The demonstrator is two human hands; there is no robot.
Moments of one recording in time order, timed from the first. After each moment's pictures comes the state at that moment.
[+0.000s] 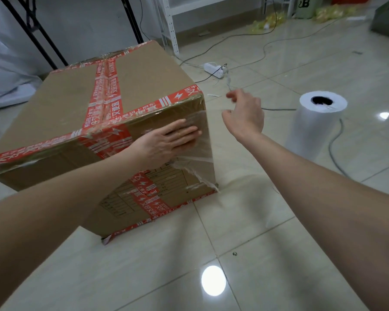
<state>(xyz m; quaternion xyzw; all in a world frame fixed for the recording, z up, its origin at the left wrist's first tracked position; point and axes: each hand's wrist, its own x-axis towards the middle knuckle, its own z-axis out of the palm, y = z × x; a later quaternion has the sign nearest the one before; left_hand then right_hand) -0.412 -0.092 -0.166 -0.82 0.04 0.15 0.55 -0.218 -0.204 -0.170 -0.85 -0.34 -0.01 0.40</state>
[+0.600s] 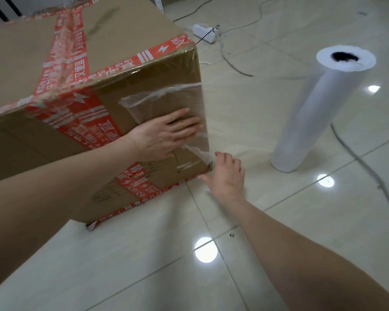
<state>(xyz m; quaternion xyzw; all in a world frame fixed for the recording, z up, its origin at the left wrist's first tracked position) -0.396 -0.088 -0.218 -0.83 0.12 0.14 0.53 -0.301 -0.235 -0.358 -0.91 -0.35 0.09 0.19</state>
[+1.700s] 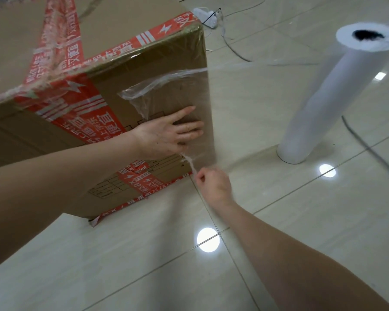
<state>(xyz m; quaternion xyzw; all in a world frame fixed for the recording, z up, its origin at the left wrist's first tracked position) -0.396 -0.093 -0.226 -0.80 0.16 0.26 0.52 -0.338 -0.219 -0.401 -0.87 -0.38 0.19 0.28</state>
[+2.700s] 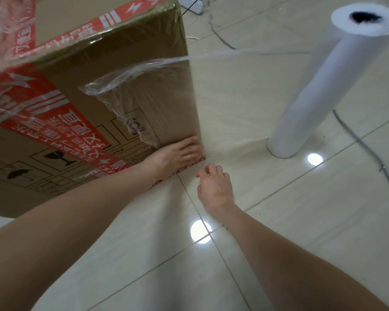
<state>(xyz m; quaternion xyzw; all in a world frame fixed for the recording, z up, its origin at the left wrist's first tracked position) -0.373 -0.096 -0.347 -0.74 0.19 0.26 0.59 -0.323 -0.242 -0.420 -0.87 -0.46 0.08 0.16</state>
